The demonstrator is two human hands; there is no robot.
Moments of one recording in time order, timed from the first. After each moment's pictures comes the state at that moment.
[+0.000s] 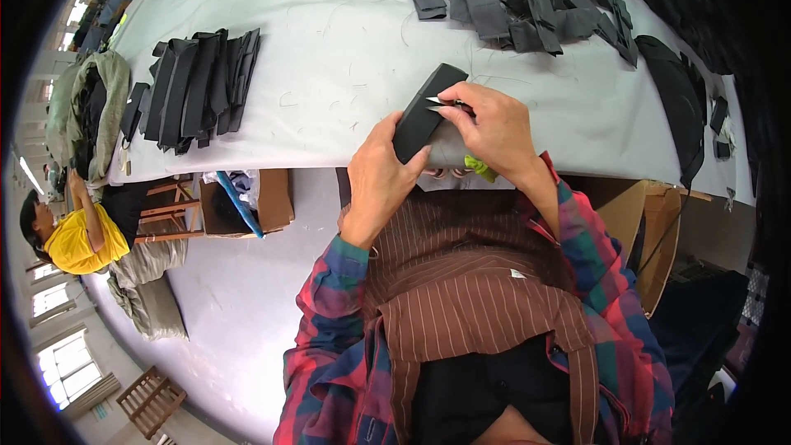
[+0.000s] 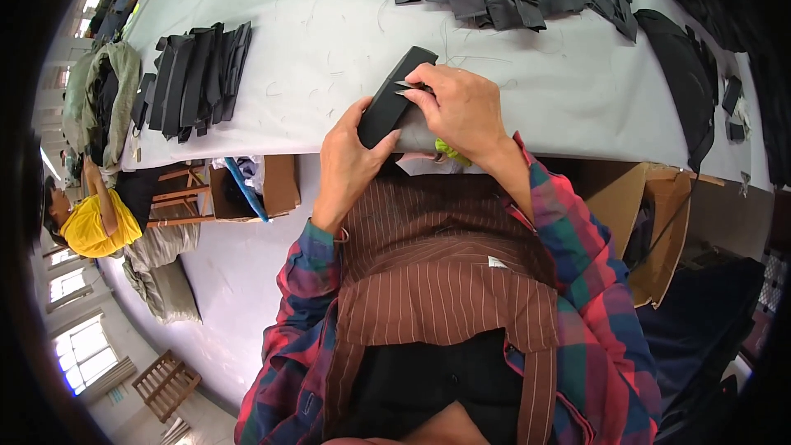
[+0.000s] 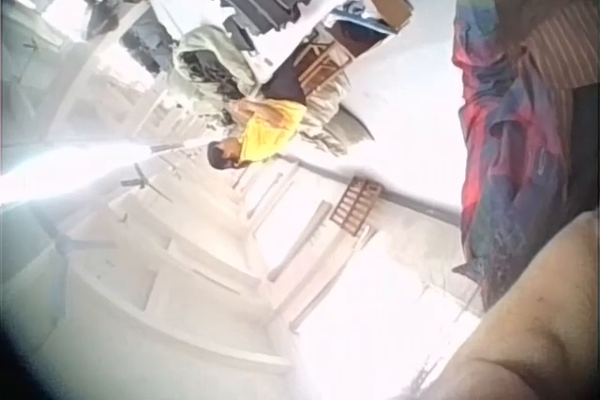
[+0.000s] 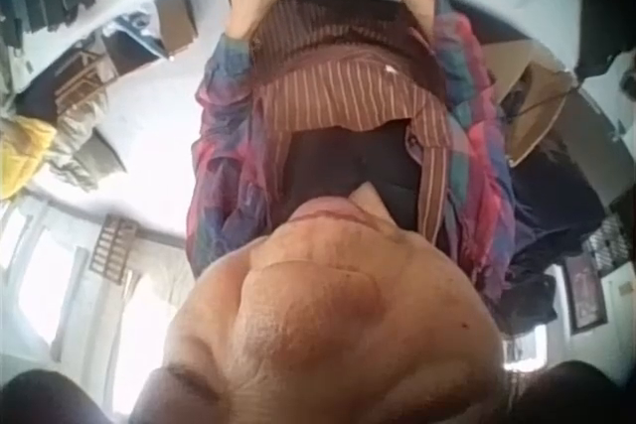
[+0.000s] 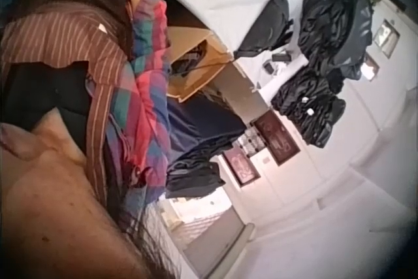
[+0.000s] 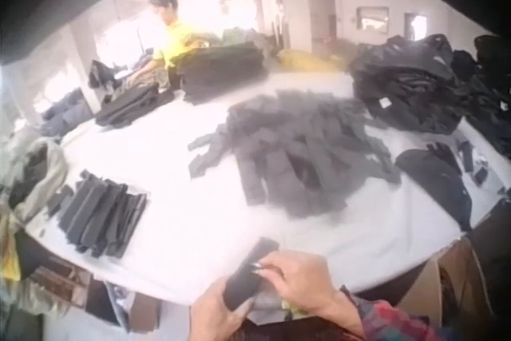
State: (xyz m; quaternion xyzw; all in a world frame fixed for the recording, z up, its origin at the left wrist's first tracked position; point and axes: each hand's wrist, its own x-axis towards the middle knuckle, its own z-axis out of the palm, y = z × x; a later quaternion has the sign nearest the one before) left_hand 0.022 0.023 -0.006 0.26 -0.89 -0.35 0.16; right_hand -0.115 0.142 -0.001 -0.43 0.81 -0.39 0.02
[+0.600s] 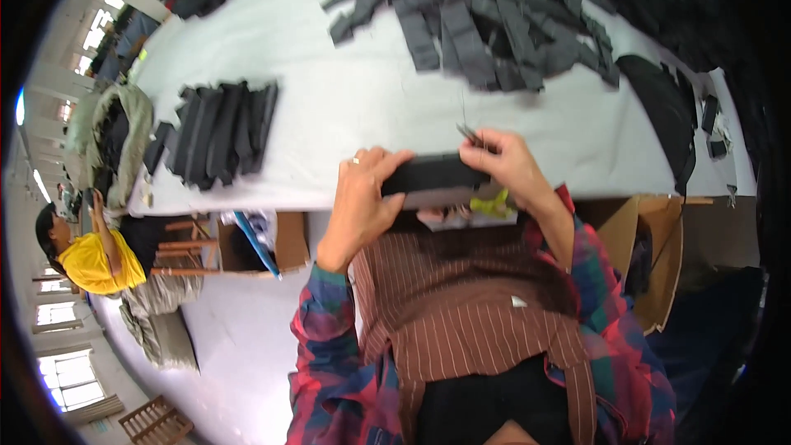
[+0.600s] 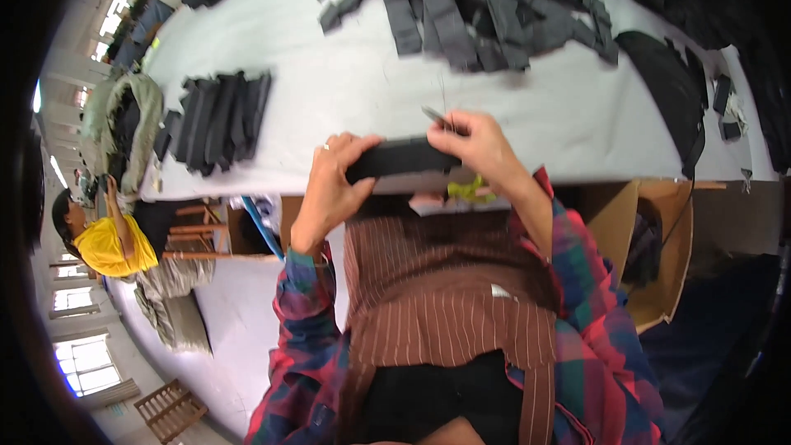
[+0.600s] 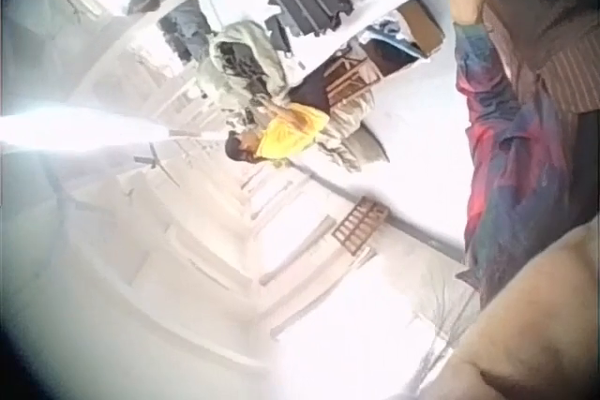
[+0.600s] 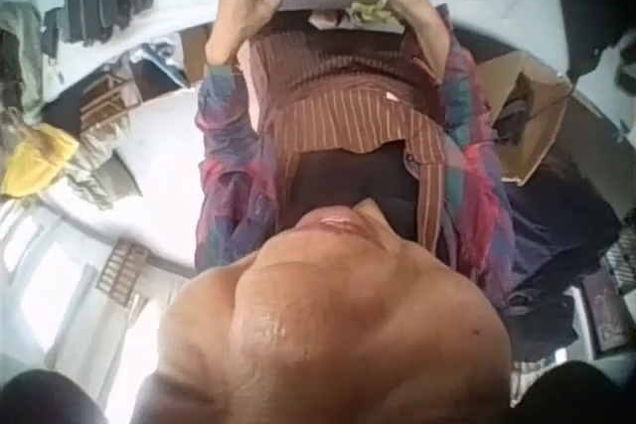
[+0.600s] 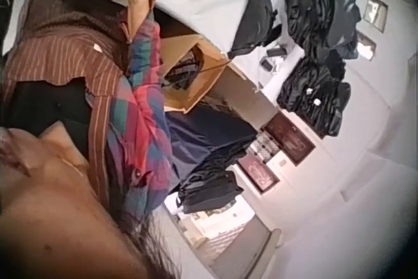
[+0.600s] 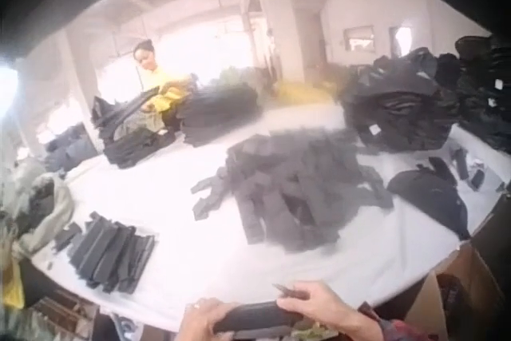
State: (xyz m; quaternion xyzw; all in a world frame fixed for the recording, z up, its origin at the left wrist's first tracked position) left_hand 0.026 -0.013 0.048 0.06 -0.95 -0.29 0.12; right_hand -0.128 0.170 0.014 -0.27 0.67 -0.61 0.33
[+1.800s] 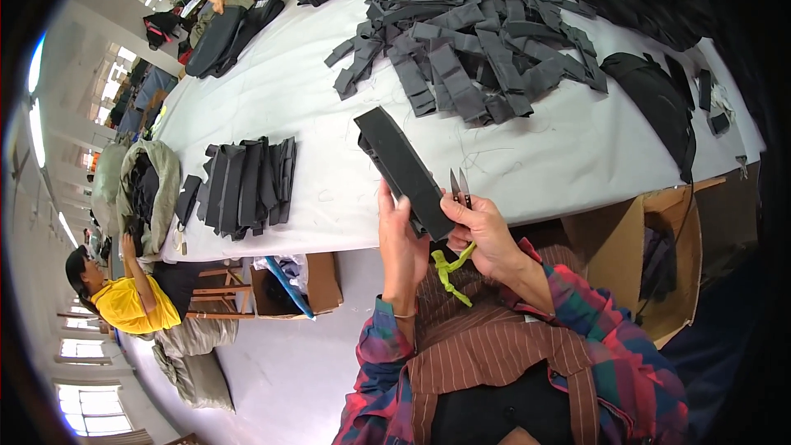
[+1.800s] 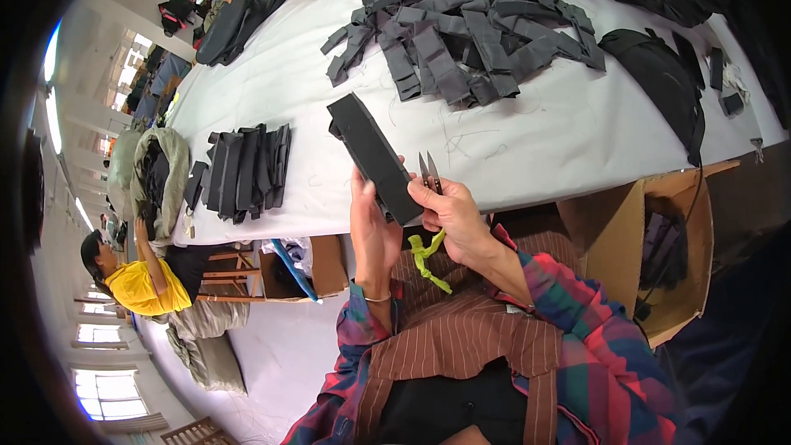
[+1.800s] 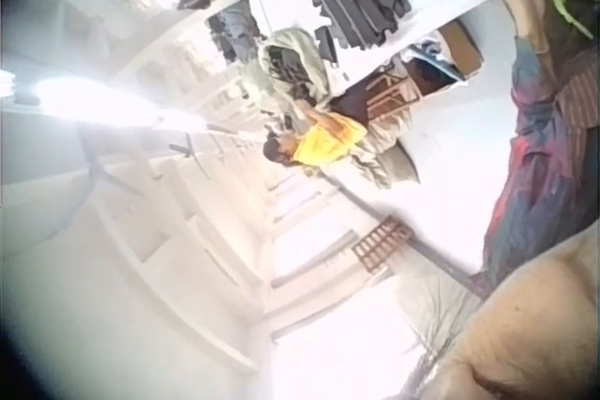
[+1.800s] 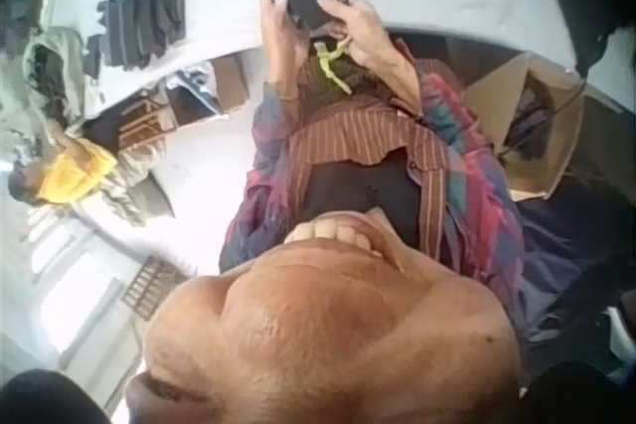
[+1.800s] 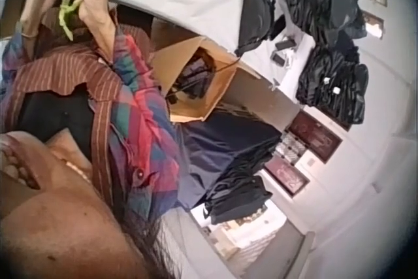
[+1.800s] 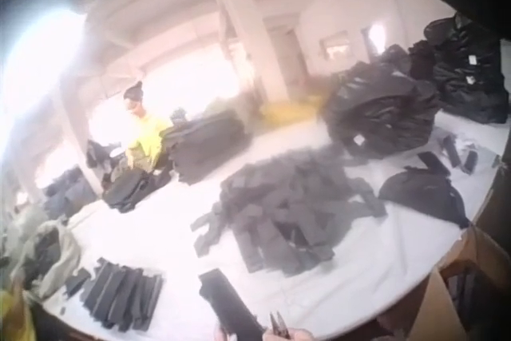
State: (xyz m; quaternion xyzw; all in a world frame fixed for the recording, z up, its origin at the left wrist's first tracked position) left_hand 0.007 0.047 0.043 0.21 -0.39 -0.87 0.24; right_hand -0.058 0.150 0.020 0.00 0.34 -0.82 0.45
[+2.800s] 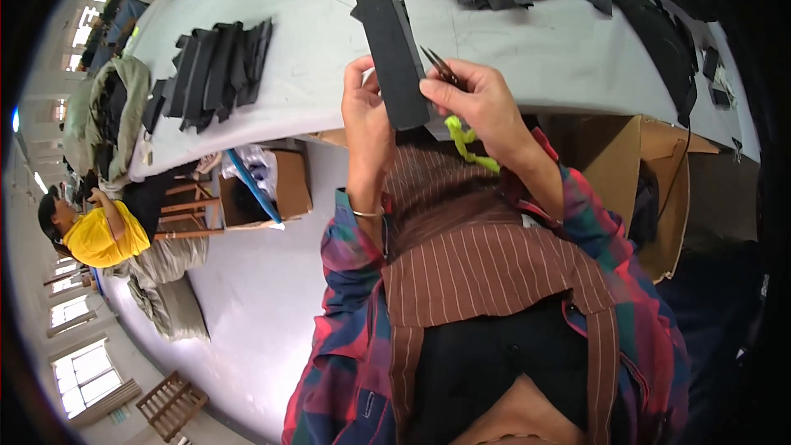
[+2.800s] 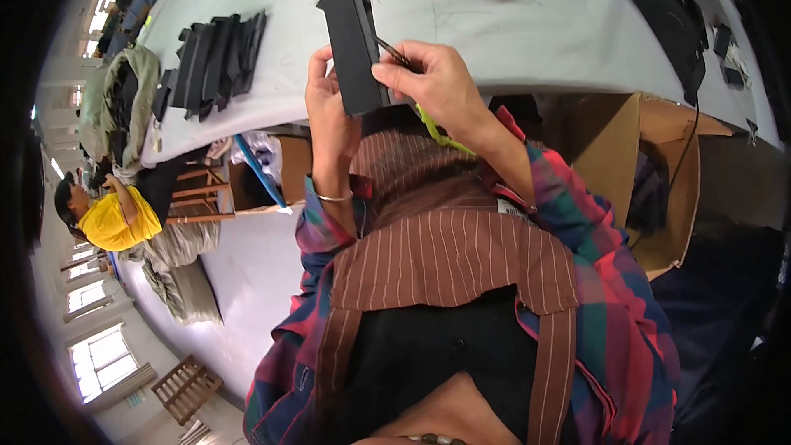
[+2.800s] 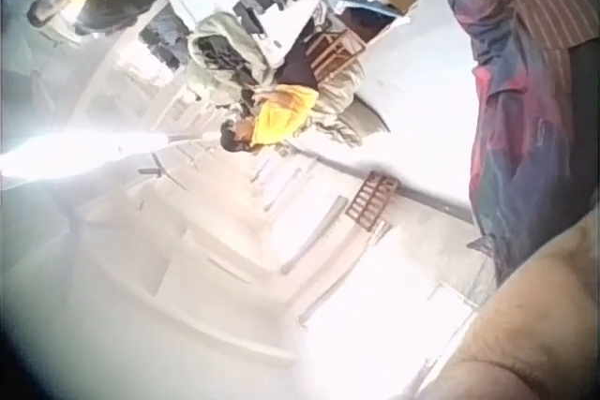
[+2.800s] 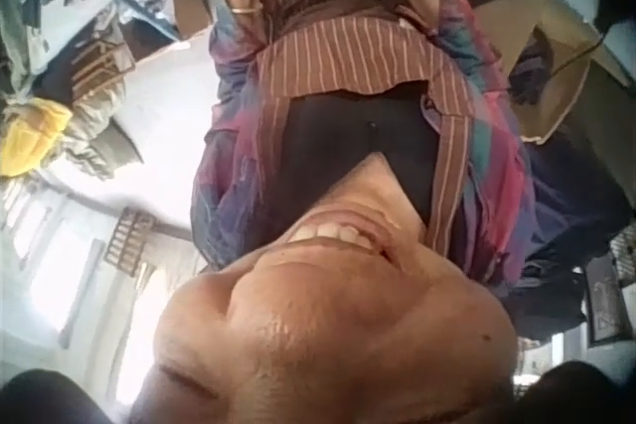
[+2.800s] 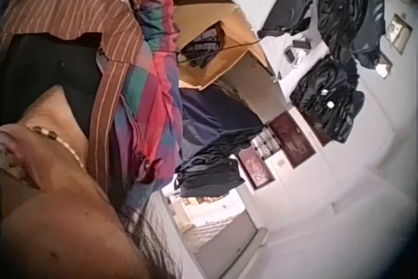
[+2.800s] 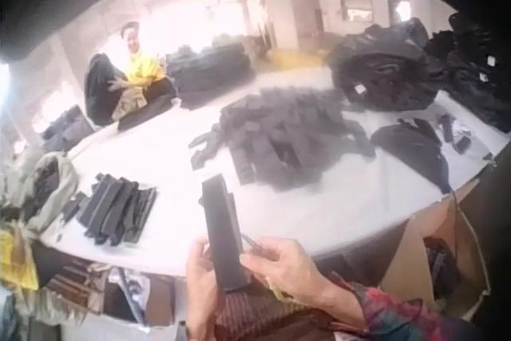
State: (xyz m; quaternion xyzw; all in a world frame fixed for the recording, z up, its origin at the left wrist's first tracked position) left_hand 0.034 0.034 0.030 0.12 -0.53 -0.78 0.30; right_hand -0.051 0.164 0.047 -0.29 0.57 -0.71 0.31
